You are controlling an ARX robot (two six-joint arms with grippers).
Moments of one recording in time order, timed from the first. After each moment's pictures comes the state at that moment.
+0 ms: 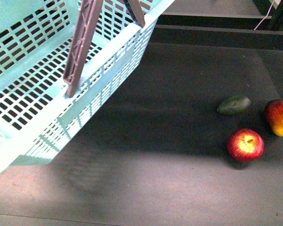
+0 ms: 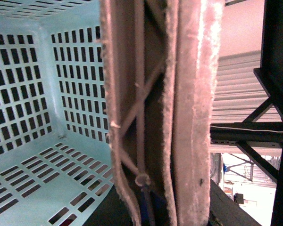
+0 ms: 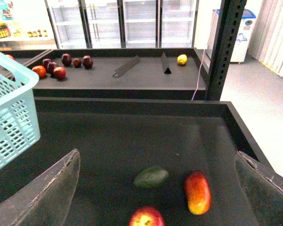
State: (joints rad) left arm -0.20 1.47 0.92 0.26 0.17 -1.19; right arm 0.00 0.01 0.02 0.00 0.00 0.00
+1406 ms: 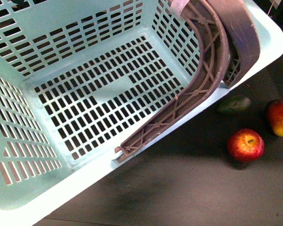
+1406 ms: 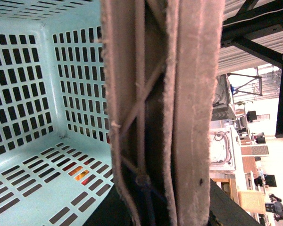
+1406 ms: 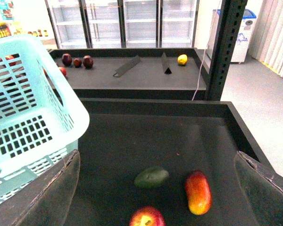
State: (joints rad) left arm -0.52 1.41 0.87 0.25 0.16 -1.05; right arm 0.00 0.01 0.02 0.00 0.00 0.00
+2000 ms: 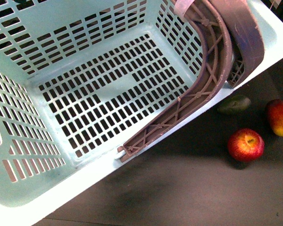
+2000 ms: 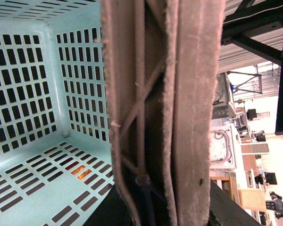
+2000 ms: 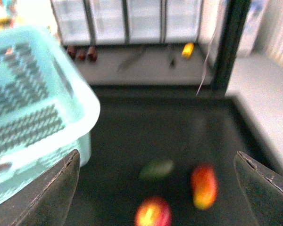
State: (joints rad) left arm -0.53 1.41 0.87 0.25 0.16 -1.04; right arm 0.00 0.04 0.05 -0.08 -0.04 0.03
